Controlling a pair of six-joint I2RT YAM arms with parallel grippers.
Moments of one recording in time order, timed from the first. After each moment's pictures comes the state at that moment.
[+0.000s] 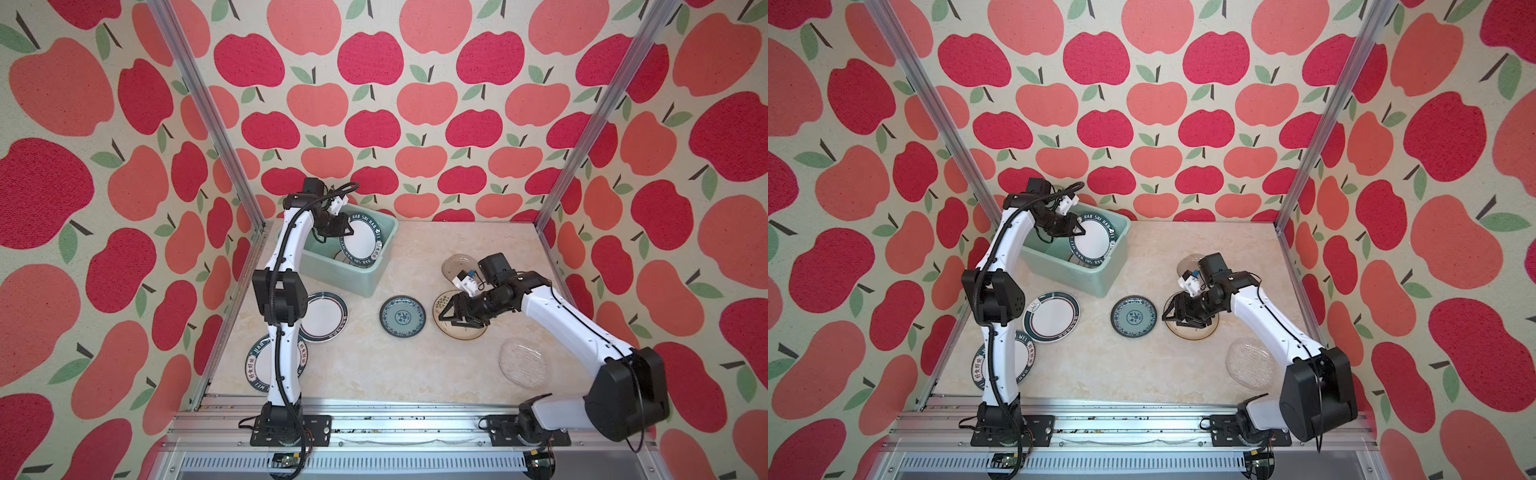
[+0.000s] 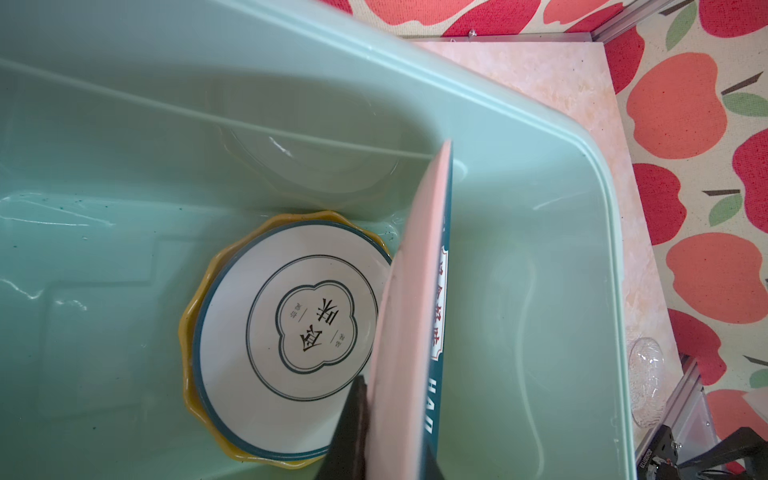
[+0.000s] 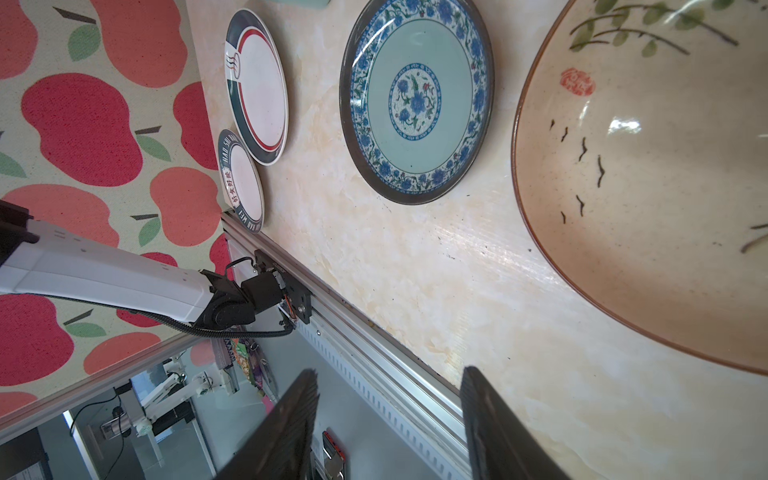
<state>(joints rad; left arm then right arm) -0.09 2.34 2.44 -1.19 0.55 0.08 0.44 1.39 1.07 -0.92 -0.69 0.40</state>
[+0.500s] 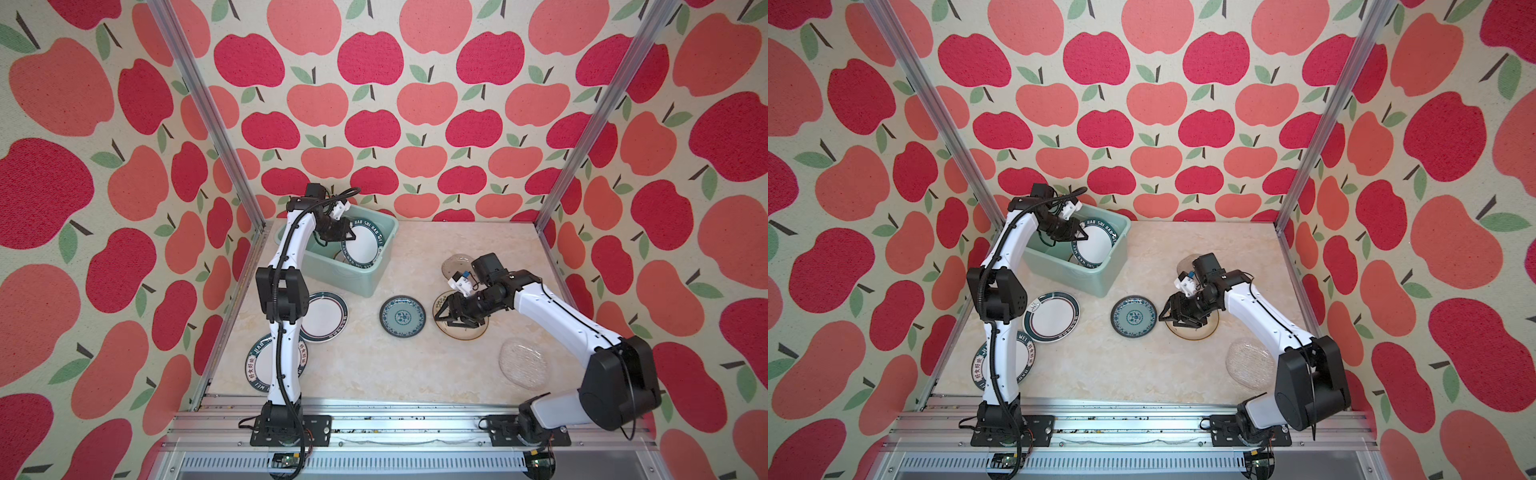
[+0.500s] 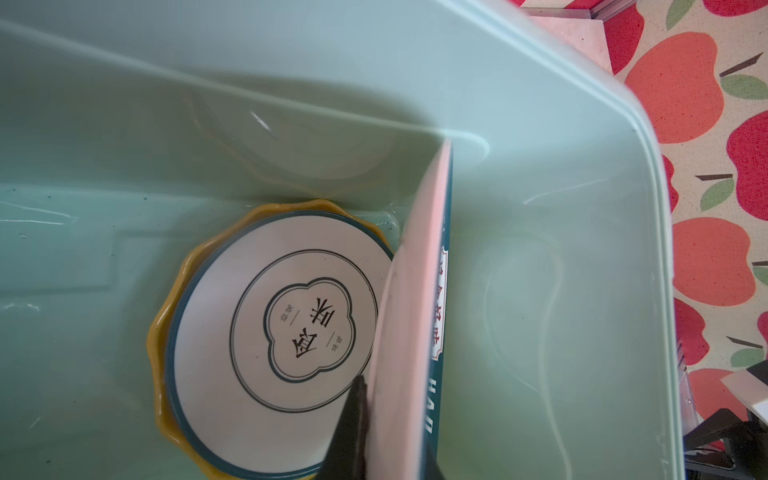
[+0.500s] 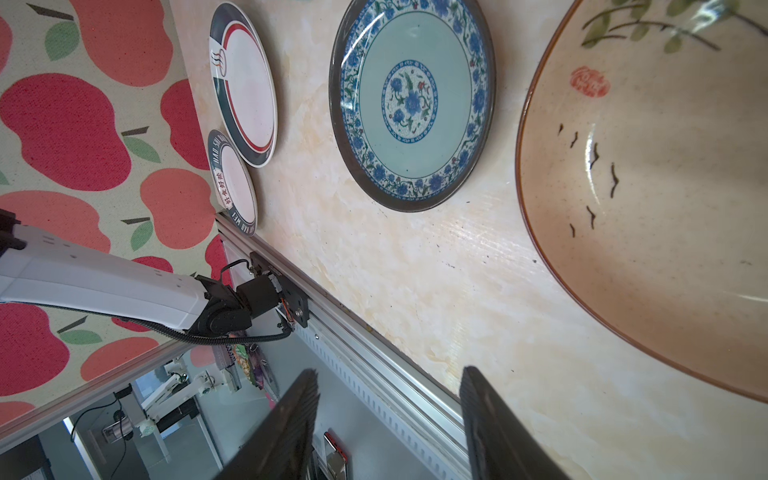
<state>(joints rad) -0.09 2.39 2.44 -1.19 0.60 0.10 0.46 1.44 1.08 -0.89 -0.68 0.42</state>
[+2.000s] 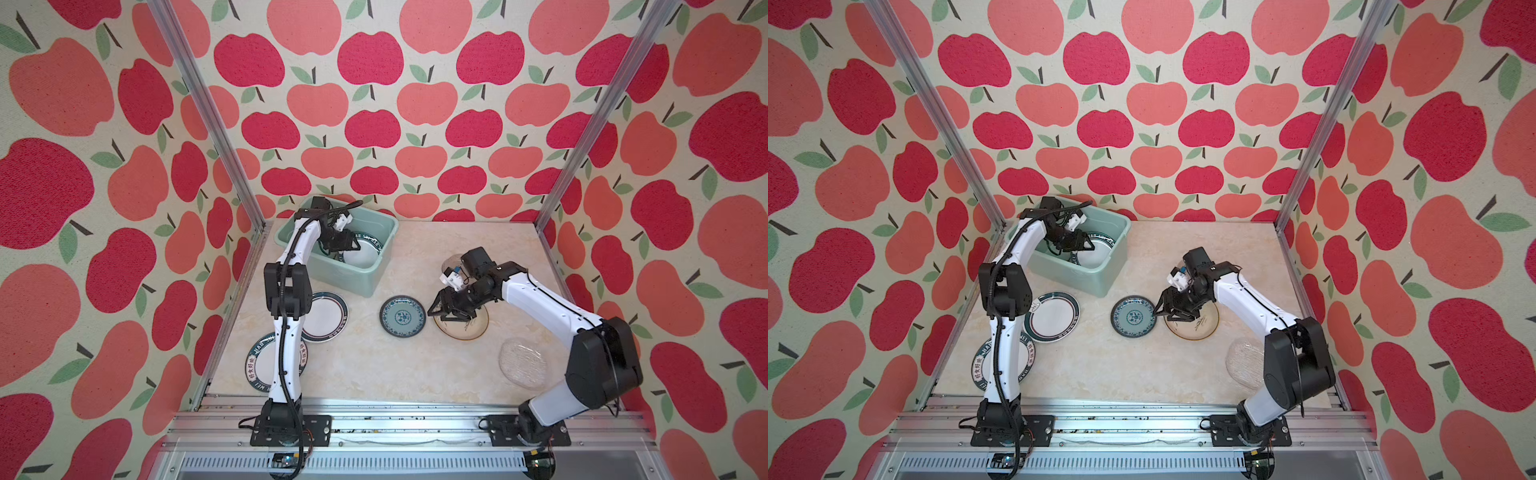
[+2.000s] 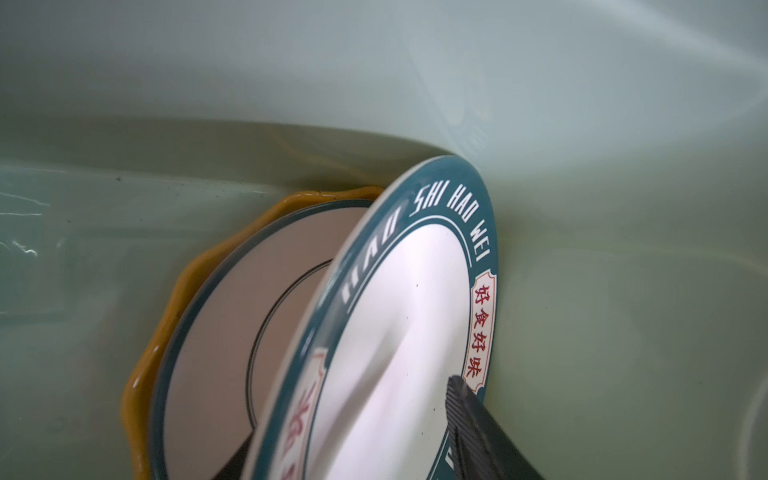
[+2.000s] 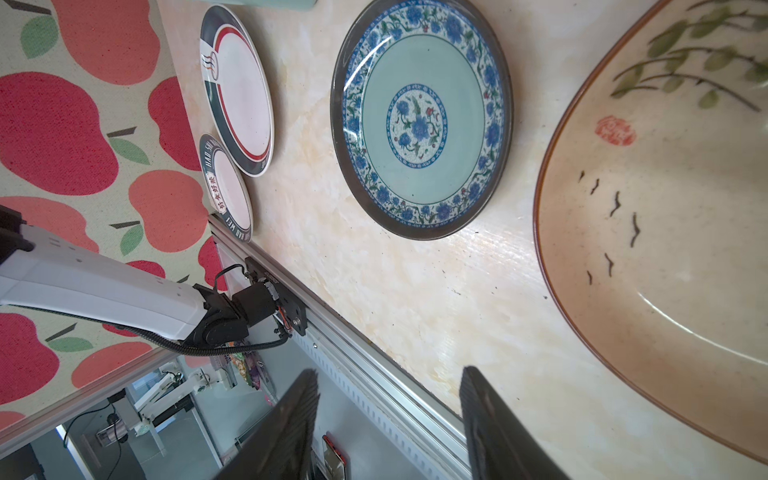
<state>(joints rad) -0.09 2.49 2.37 -1.09 0.57 0.12 0.50 1.57 1.17 -0.89 -0.67 0.42</state>
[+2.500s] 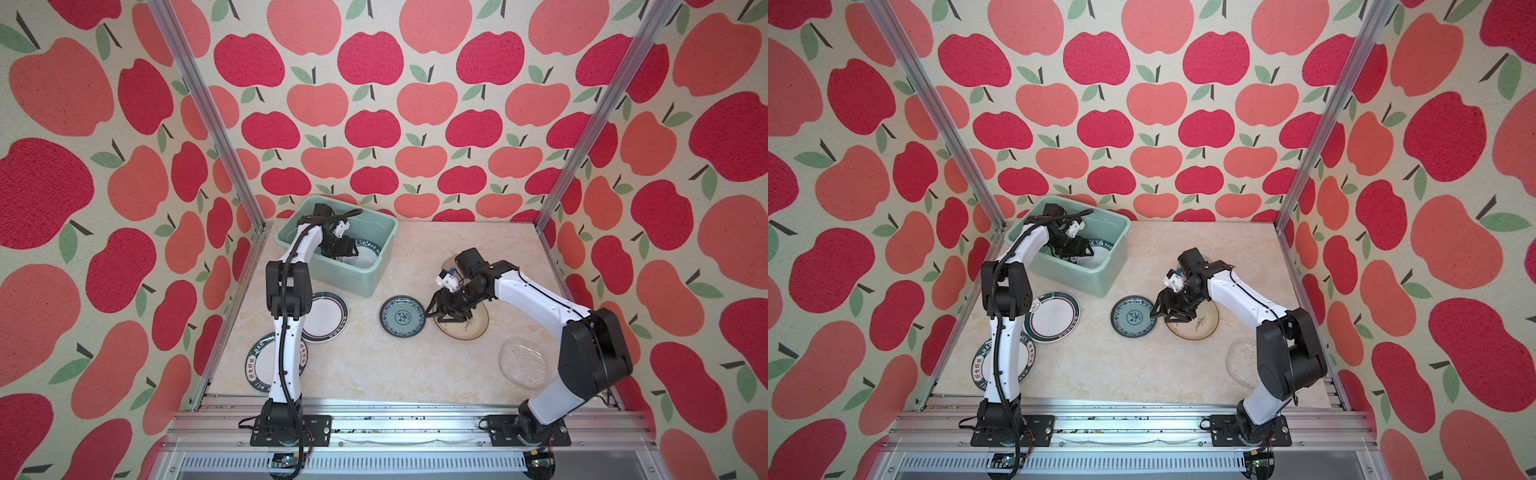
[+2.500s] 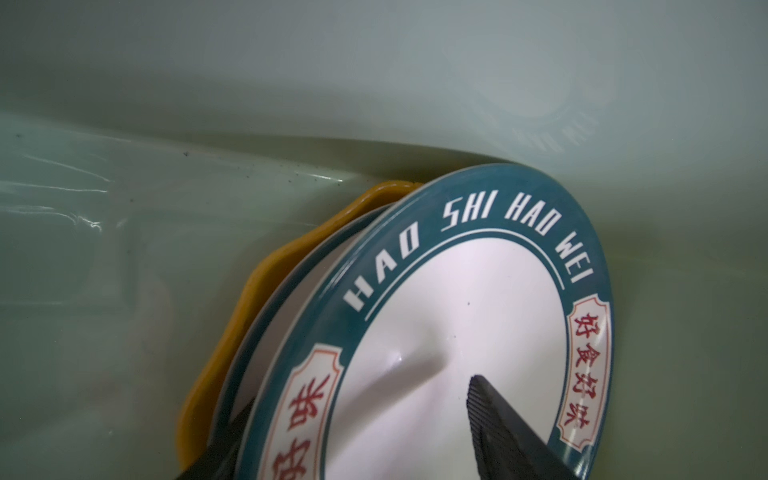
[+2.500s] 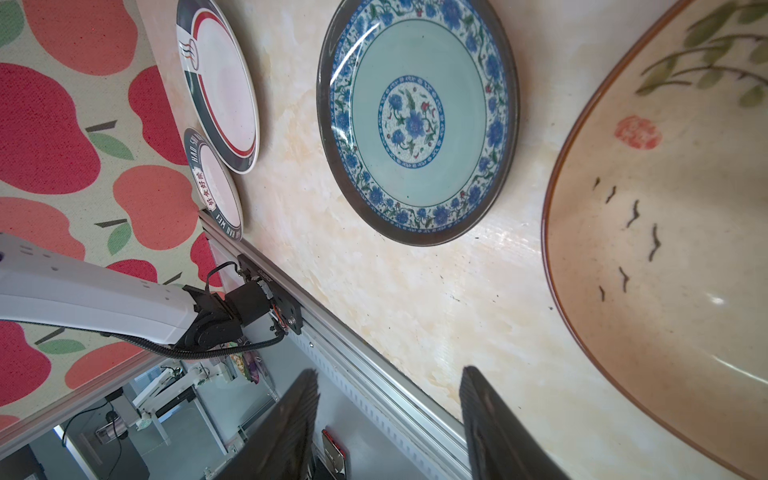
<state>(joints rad) -0.09 2.49 2.26 -0.96 0.43 0.10 0.52 1.63 1.20 -0.89 -0.67 0.42</state>
